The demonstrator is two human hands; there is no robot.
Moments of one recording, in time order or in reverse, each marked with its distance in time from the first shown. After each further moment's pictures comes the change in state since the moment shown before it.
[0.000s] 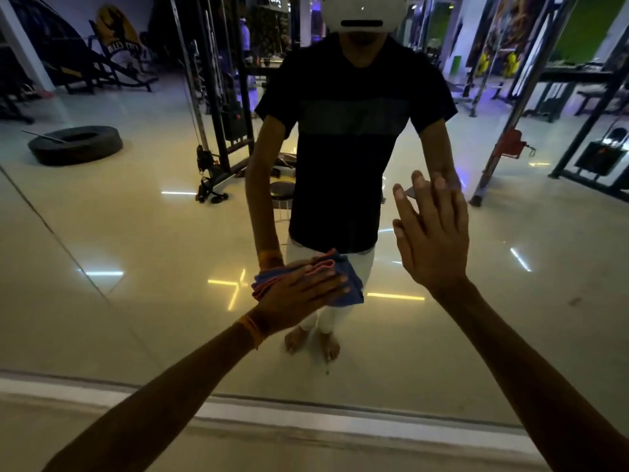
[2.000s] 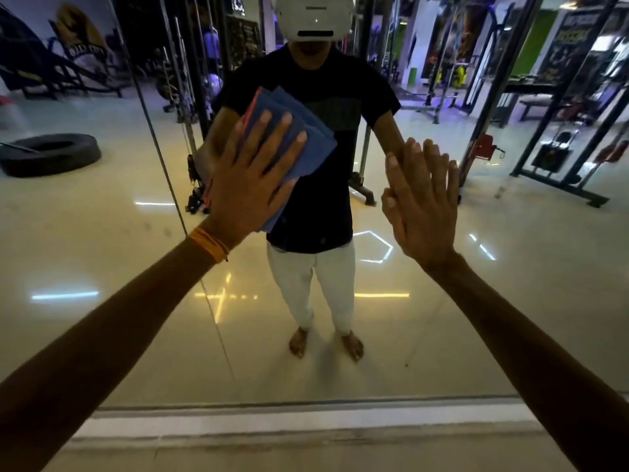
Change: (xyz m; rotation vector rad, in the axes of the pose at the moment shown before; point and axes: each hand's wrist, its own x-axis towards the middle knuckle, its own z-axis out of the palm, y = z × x) left_hand -0.130 -0.306 -0.095 0.051 0.468 -0.319; right_hand 0.129 -0.235 0.041 -0.046 -0.027 0.110
